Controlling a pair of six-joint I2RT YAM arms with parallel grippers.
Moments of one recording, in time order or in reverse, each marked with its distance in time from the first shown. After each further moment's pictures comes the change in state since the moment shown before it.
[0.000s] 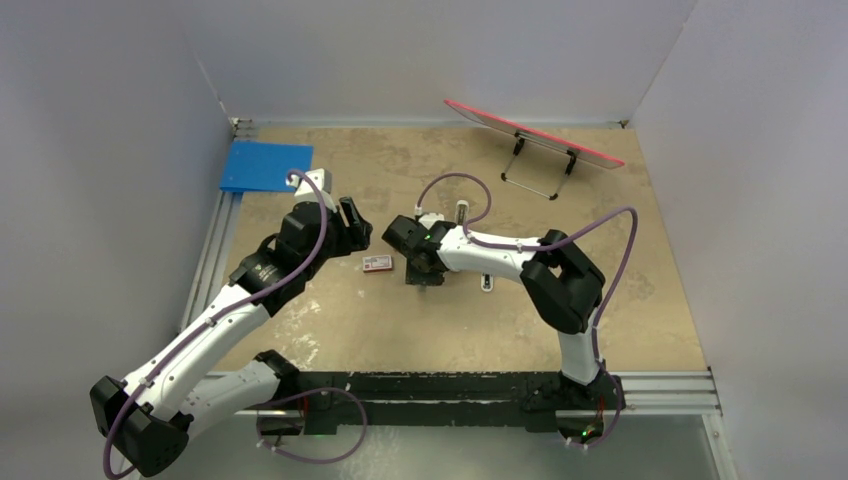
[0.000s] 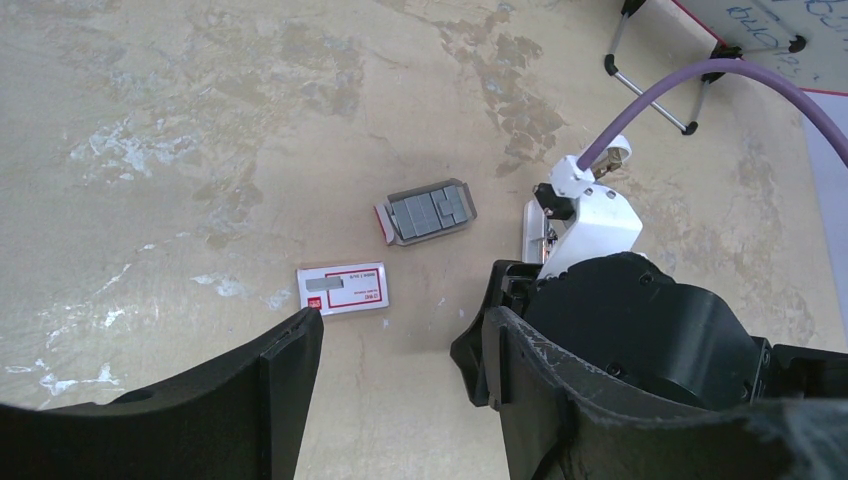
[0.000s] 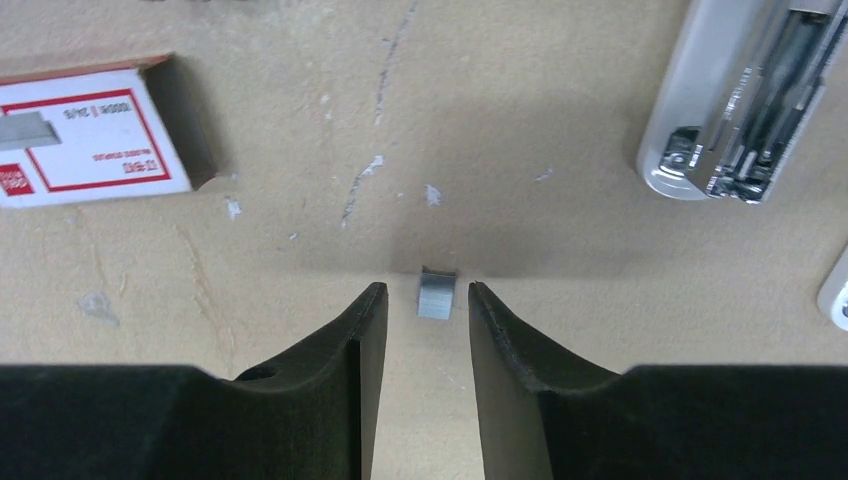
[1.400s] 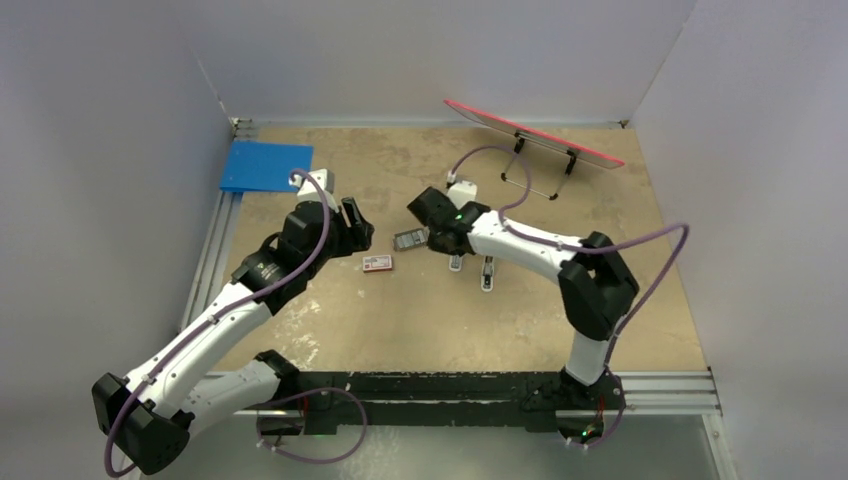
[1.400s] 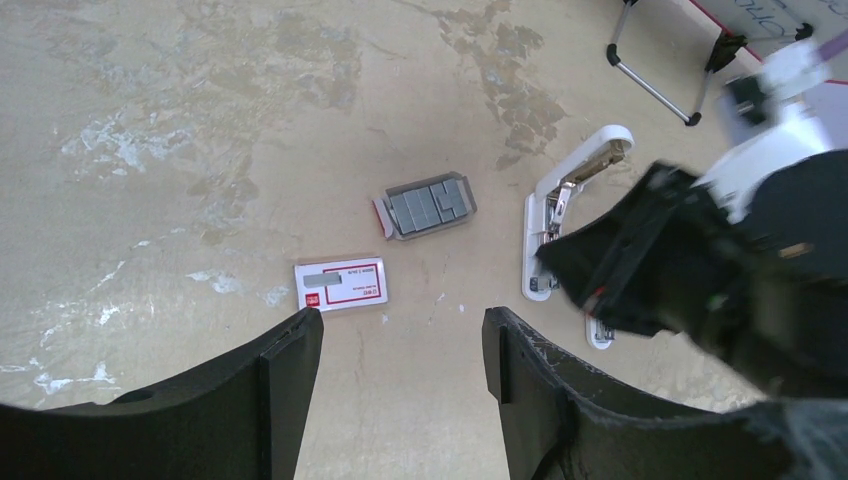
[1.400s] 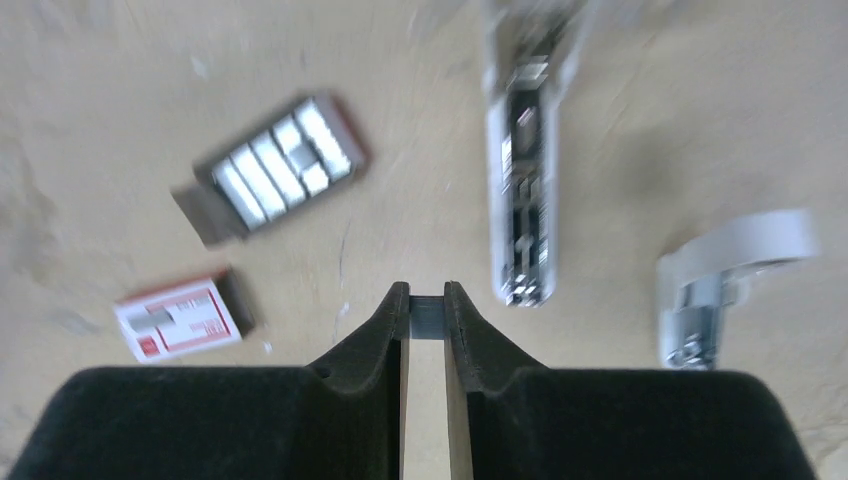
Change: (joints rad) left arm 0.000 0.014 0.000 0.000 0.008 0.001; right arm -0.096 -0.111 -0.024 0.032 0.175 0.039
